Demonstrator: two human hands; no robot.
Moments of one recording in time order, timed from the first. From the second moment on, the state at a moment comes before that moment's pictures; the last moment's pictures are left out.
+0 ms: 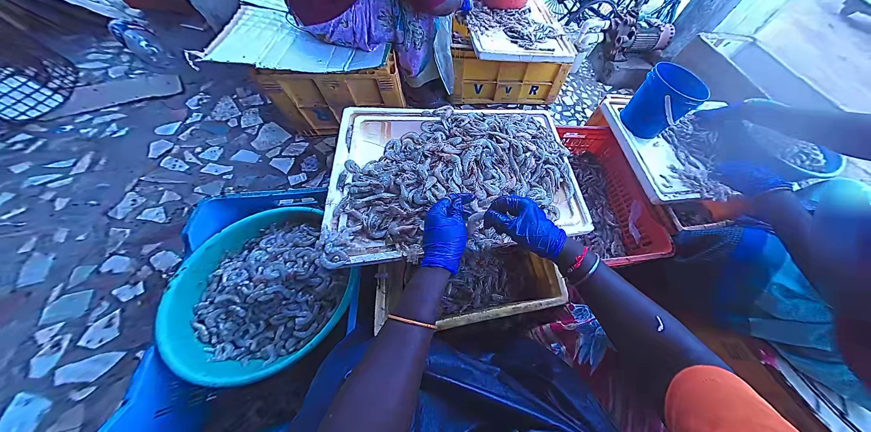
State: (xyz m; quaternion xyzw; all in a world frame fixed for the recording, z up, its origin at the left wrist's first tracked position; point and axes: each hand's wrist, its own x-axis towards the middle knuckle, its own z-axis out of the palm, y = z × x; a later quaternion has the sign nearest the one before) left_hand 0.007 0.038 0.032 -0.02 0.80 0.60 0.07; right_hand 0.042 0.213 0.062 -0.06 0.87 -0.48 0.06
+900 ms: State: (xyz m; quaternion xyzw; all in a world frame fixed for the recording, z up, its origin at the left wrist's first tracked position) left_hand 0.030 0.036 0.047 0.10 0.84 0.54 0.04; right_hand 0.058 0.201 0.059 0.01 0.88 -0.47 -0.03
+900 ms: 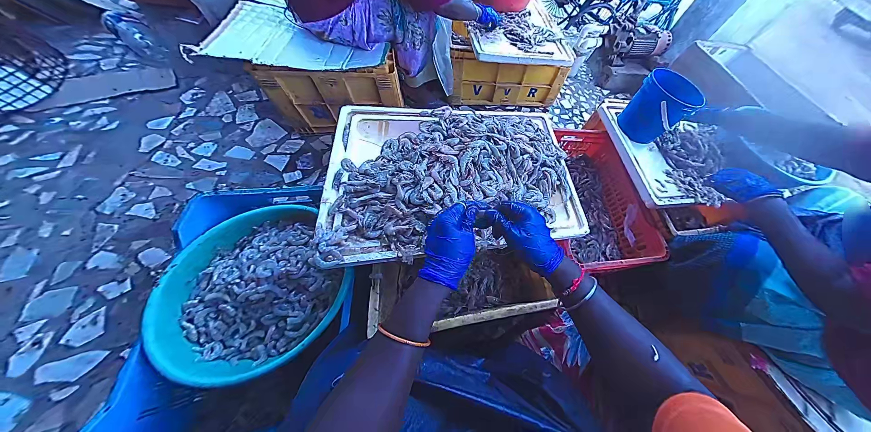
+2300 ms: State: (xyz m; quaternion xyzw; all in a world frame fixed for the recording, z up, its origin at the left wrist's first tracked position) left_hand 0.036 0.026 0.036 0.03 0.64 0.77 0.08; right_hand 0.057 0.161 0.045 -0.02 0.84 -0.54 0.10
